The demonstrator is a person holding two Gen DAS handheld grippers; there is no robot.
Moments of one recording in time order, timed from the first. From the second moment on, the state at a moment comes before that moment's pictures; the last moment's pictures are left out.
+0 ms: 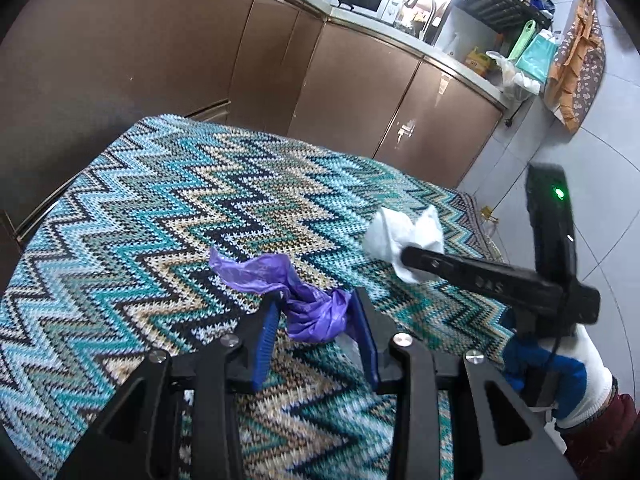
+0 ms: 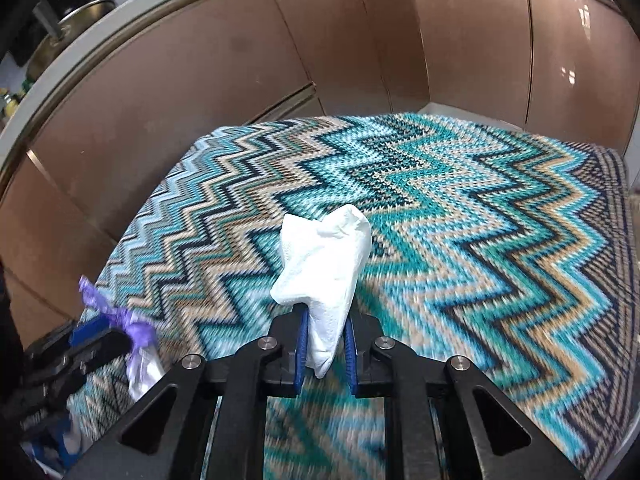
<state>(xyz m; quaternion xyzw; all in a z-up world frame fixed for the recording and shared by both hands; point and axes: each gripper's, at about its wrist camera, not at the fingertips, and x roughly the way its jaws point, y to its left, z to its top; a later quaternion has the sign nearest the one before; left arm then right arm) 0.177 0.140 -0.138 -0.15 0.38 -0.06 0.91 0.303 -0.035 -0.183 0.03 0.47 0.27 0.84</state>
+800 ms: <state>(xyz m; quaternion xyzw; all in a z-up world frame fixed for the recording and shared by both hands) 0.163 -0.064 -0.078 -0.03 0.37 -0.20 0.91 0.139 -0.293 -0.127 0.11 0.38 0.11 0.91</state>
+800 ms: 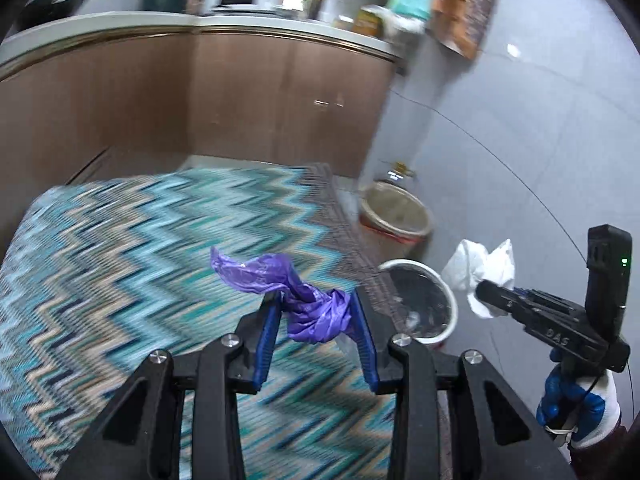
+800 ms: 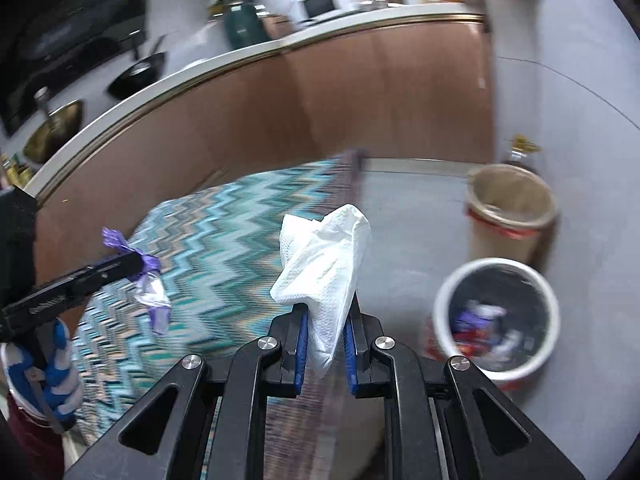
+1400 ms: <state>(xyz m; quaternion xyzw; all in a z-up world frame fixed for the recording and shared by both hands) 0.314 -0.340 -0.153 0.07 0.45 -0.23 0.86 0.219 -0.449 -0.227 0.11 0.45 -0.02 0.88</state>
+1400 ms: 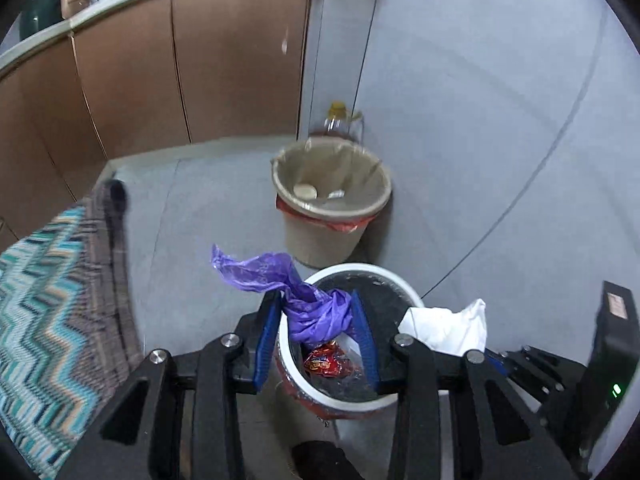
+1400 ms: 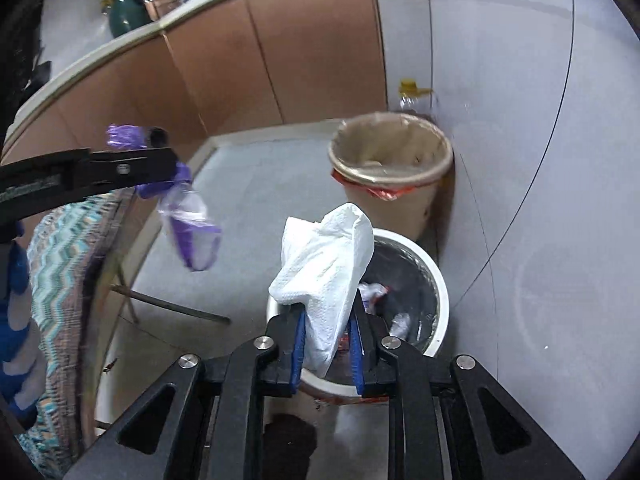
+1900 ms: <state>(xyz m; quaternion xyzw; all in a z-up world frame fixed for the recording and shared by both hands) 0.351 -0.369 -0.221 0.05 0.51 -0.24 0.83 0.234 -0.477 -0.286 0.12 0.49 -0.06 0.86</state>
